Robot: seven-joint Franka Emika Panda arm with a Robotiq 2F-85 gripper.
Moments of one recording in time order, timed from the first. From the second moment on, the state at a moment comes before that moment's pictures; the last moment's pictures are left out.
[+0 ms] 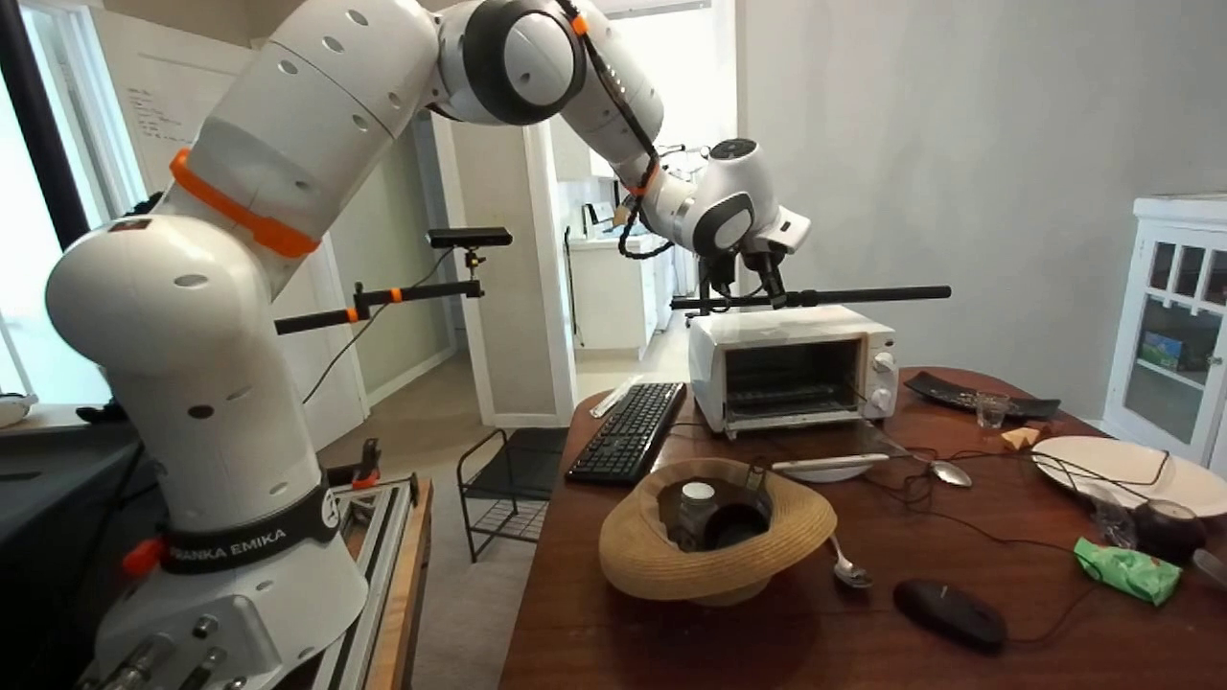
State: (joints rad) arm 0.26 0.73 0.24 -1.54 0.15 2.90 0.54
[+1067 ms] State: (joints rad) arm 0.32 0.77 0.17 -1.46 0.15 2.82 0.40
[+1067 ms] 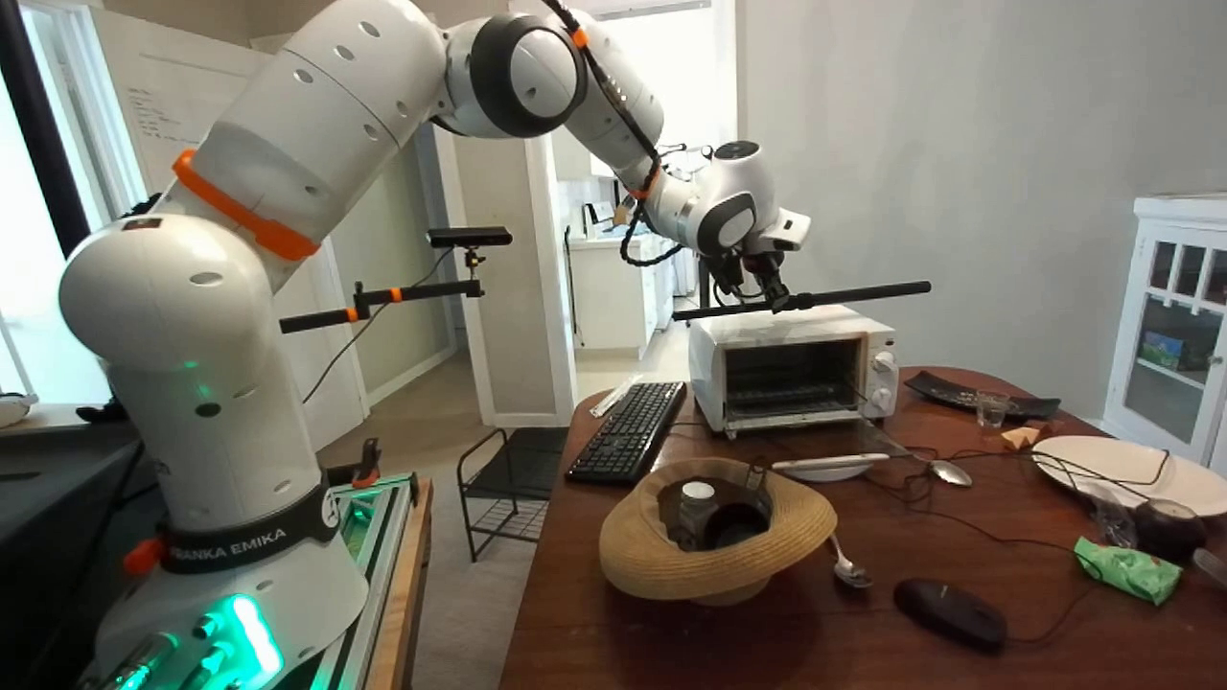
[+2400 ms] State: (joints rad) arm 0.44 0.78 0.07 -1.45 0.15 2.82 0.50
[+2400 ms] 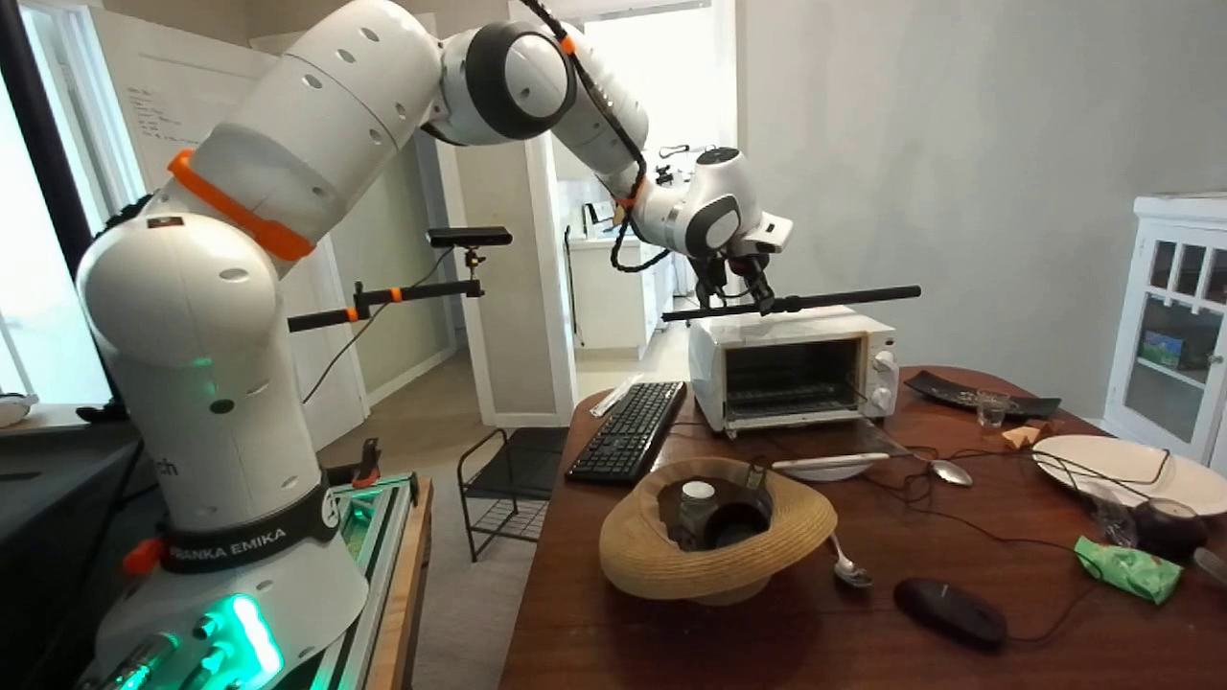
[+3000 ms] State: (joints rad) arm 0.54 0.78 -0.05 -1.48 0.13 2.80 0.66
